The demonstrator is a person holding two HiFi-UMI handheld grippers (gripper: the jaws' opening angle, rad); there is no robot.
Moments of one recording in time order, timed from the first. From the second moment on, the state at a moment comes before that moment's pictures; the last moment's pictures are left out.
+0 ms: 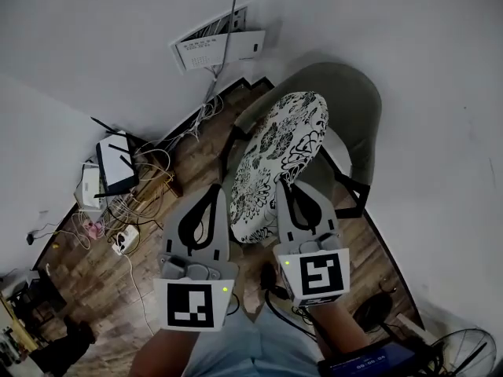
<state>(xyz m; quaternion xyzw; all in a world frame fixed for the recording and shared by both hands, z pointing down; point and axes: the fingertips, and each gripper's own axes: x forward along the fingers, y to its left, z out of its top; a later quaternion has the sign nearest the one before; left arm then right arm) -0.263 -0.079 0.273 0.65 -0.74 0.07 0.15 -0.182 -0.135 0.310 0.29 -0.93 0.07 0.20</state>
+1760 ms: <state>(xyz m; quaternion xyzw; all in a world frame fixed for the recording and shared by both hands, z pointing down) -0.104 -0.176 0.408 0.81 -0.54 0.17 0.16 0.035 -0.153 0.592 0.49 -0.78 0.27 0.30</state>
